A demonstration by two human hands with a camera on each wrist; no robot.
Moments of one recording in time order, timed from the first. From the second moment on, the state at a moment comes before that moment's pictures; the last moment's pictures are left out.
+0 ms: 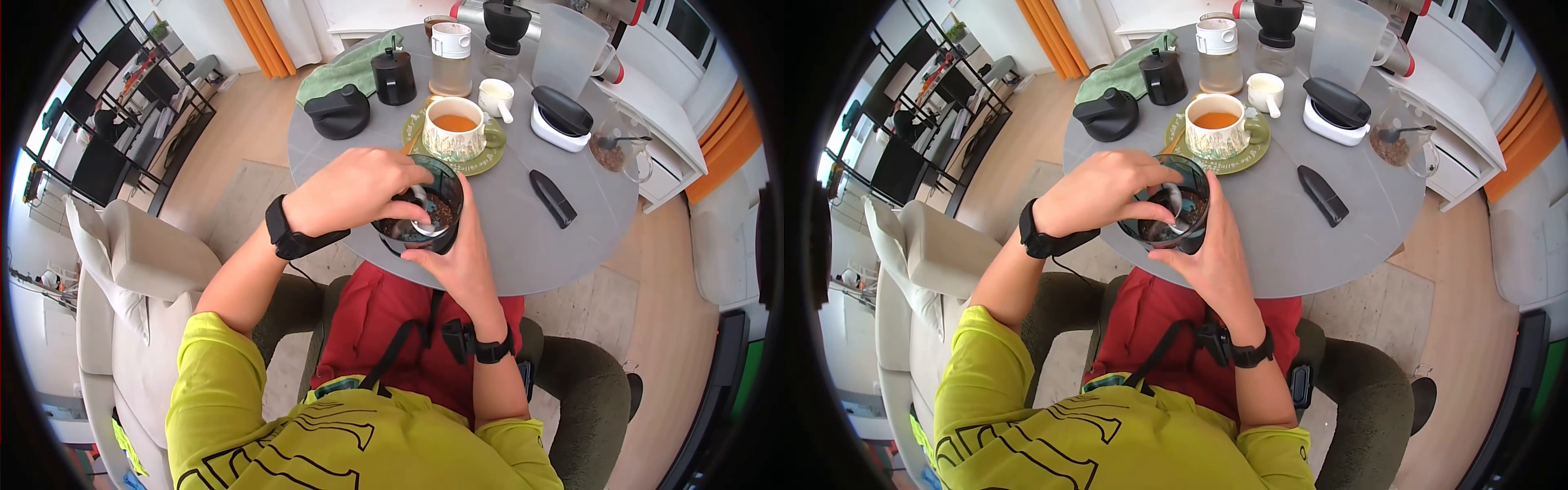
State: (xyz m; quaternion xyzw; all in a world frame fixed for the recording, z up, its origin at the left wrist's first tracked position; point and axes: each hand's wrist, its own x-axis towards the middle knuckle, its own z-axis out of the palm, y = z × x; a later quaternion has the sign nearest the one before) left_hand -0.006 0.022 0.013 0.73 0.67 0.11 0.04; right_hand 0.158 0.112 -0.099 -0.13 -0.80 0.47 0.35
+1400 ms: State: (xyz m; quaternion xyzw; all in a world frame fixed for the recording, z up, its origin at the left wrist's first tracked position) left_hand -0.007 0.017 0.013 0.75 0.64 0.15 0.05; right_hand 0.158 0.111 -0.100 -0.13 -0.80 0.47 0.35
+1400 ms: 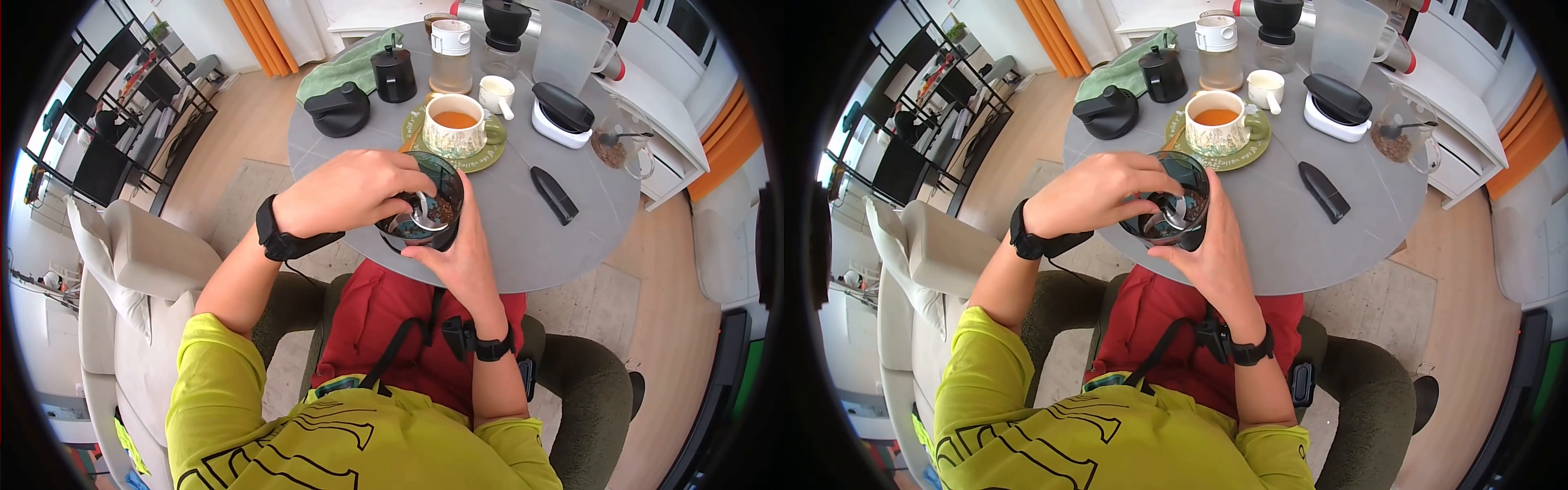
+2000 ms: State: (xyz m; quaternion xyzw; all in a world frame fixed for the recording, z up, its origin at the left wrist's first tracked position) left_hand -0.008 0.018 0.010 0.75 0.64 0.15 0.06; right_hand 0.158 0.111 -0.097 -0.13 -0.80 0.47 0.36
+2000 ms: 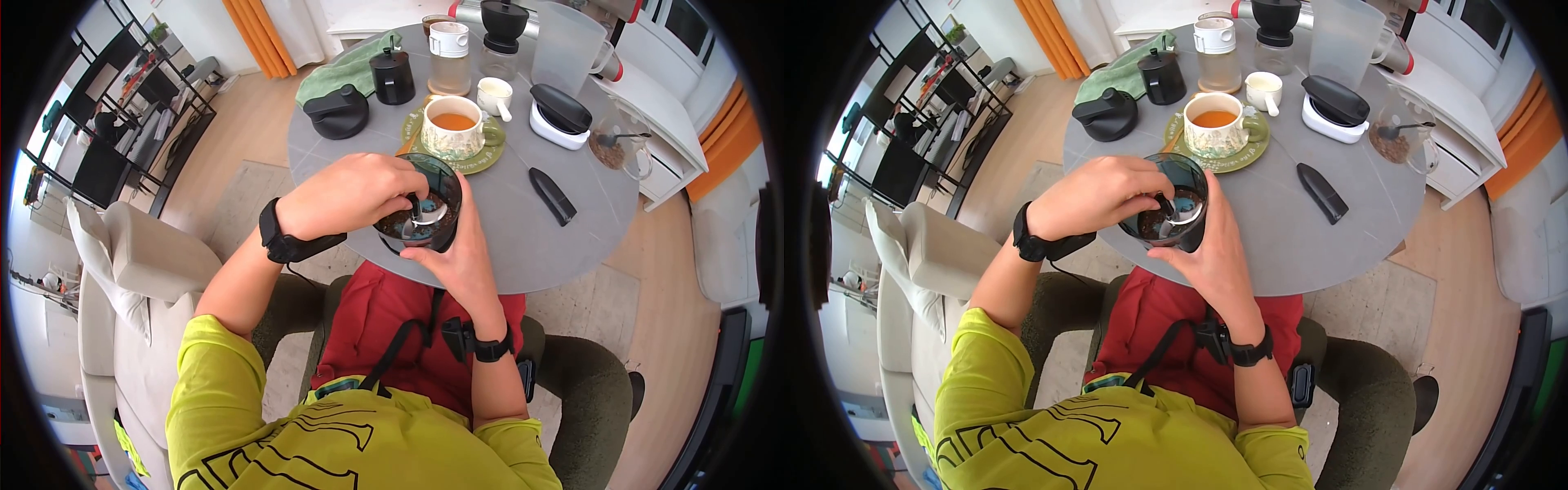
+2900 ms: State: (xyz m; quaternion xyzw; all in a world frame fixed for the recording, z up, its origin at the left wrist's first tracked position) left_hand -0.007 0.017 0.013 0.76 0.63 0.16 0.05; right_hand 0.158 0.111 -0.098 -0.12 -0.79 0.48 0.35
